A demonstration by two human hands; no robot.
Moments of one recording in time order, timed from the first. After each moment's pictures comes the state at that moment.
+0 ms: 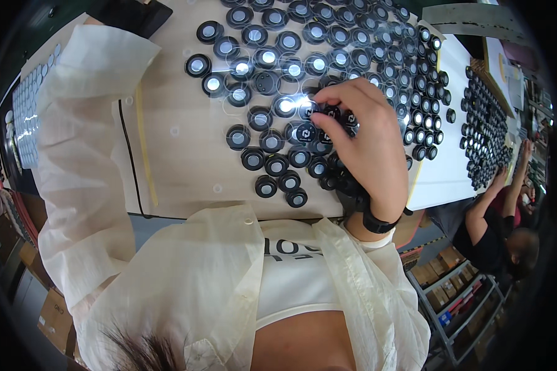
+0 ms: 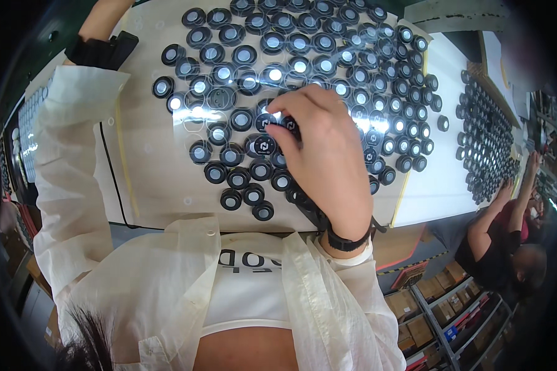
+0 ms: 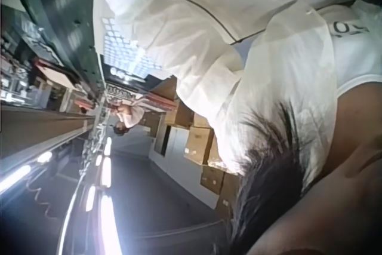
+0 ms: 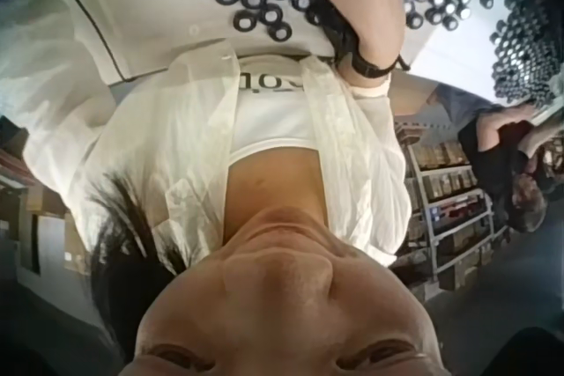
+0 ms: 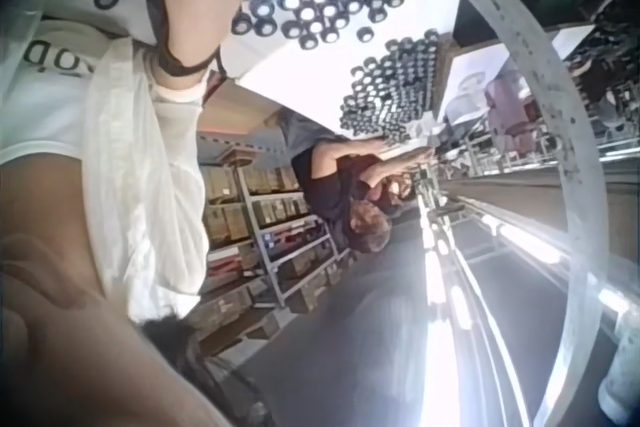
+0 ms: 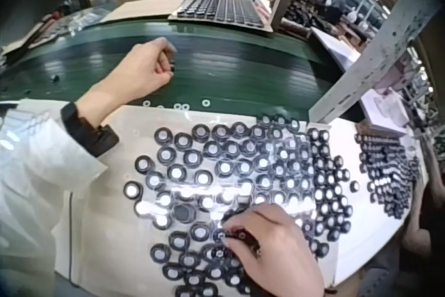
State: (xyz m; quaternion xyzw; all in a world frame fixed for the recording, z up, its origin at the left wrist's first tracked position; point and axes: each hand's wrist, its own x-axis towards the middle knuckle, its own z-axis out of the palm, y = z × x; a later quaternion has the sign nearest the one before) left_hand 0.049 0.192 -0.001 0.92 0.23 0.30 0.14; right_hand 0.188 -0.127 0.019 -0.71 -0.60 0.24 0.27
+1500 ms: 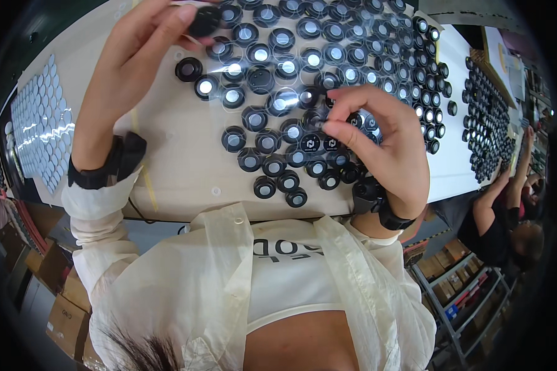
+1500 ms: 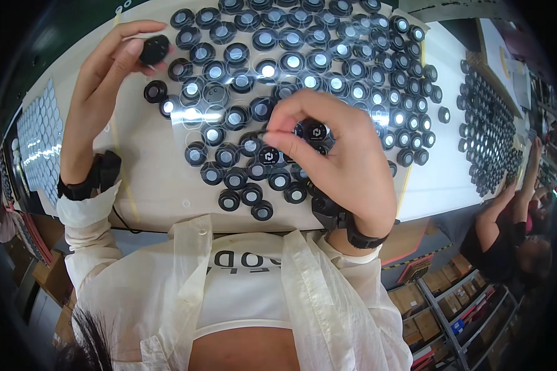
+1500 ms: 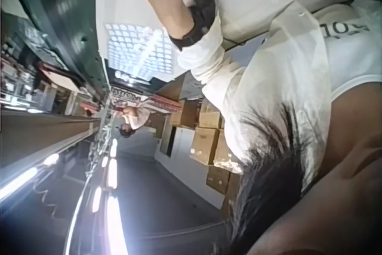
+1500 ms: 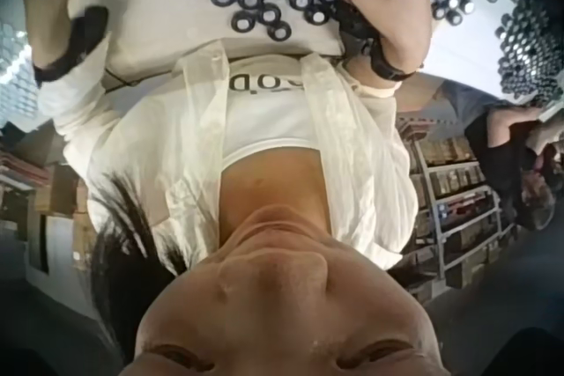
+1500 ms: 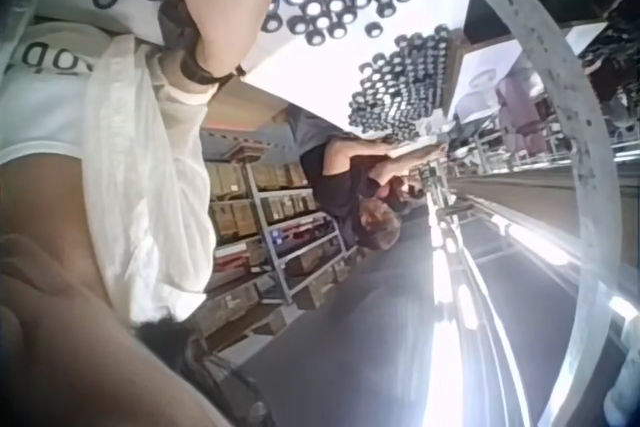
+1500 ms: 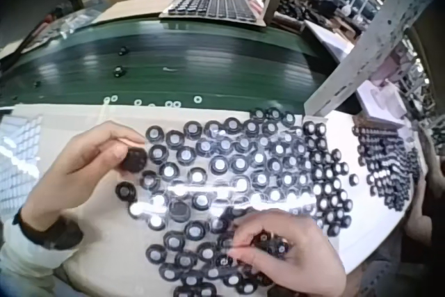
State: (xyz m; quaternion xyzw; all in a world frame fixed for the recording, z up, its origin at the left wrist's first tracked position) left_hand -0.039 0.075 -0.002 0.81 0.27 0.20 0.48; right_hand 0.210 -0.137 0.030 -0.63 -0.55 0.40 0.38
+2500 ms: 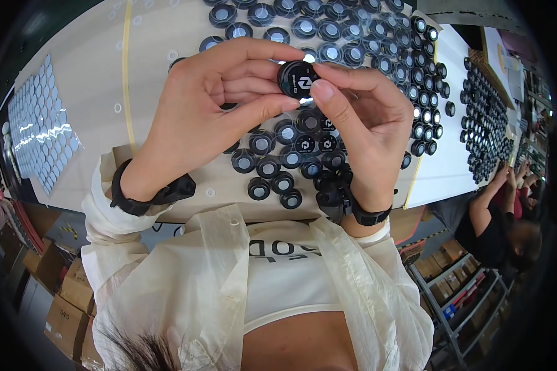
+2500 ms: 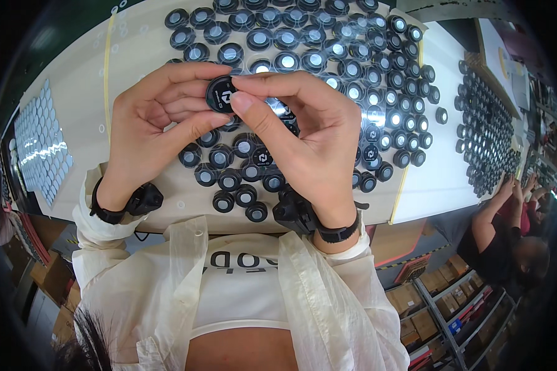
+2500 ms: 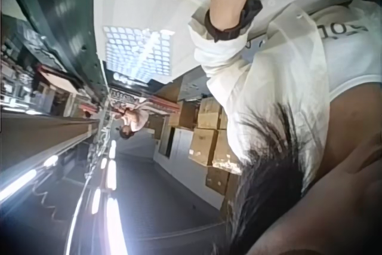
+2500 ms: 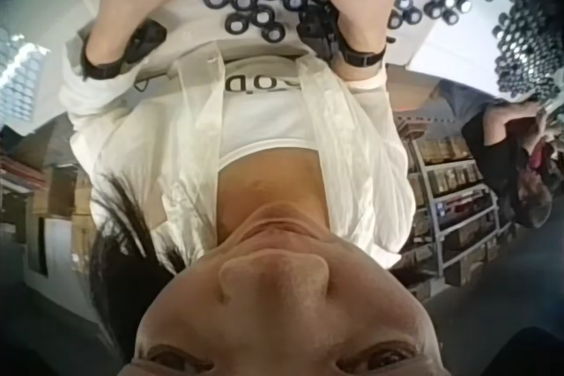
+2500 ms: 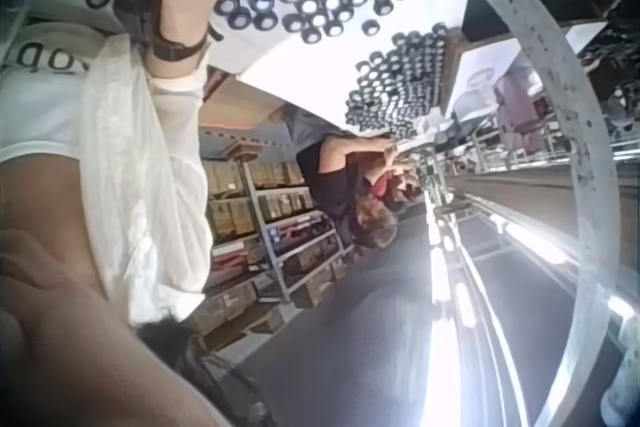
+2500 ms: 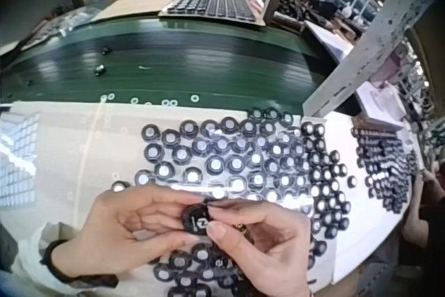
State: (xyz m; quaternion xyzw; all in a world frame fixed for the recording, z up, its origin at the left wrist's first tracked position) left_hand 0.009 -0.015 0.007 0.64 0.24 0.23 0.69; right_hand 0.174 -0.123 0.012 -0.57 -0.37 0.40 0.62
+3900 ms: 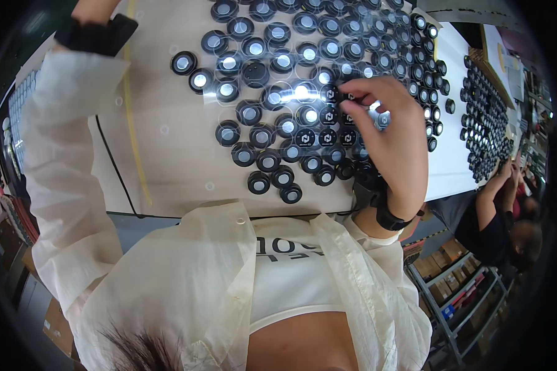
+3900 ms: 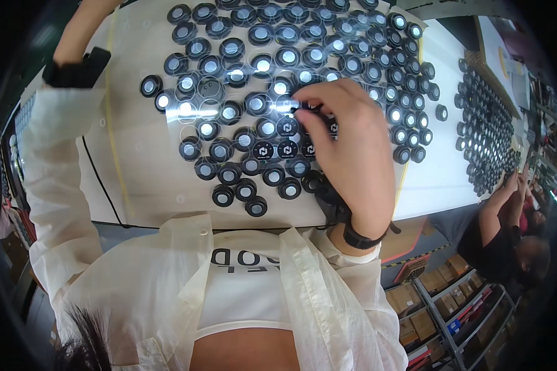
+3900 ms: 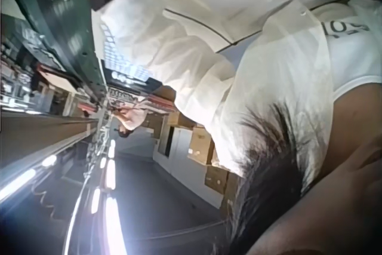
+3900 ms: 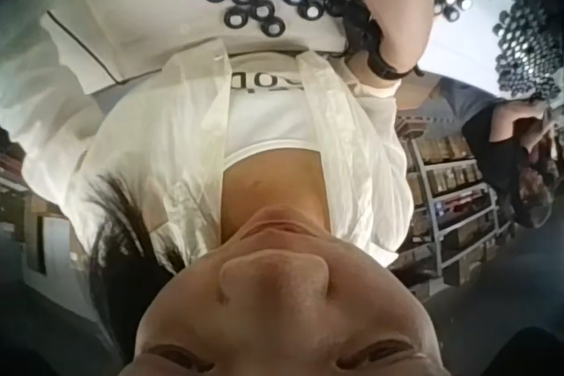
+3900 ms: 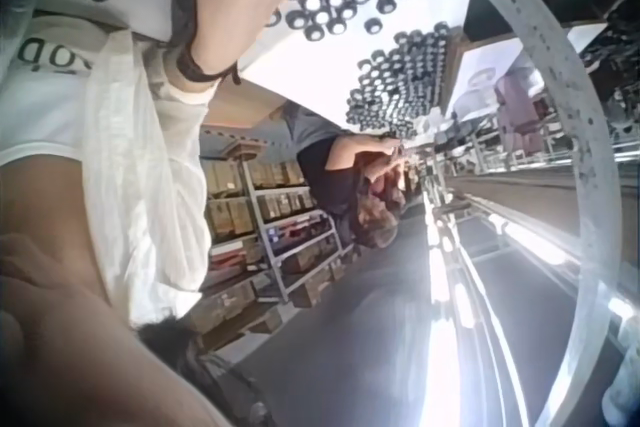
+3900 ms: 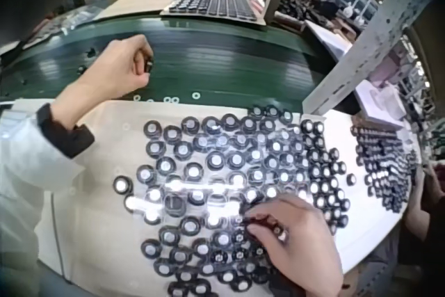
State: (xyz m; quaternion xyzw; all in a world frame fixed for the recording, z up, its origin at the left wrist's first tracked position) left_hand 0.036 0.181 0.011 0.91 0.30 0.25 0.13; right_hand 0.213 -0.141 0.031 -0.74 -0.57 0.23 0.27
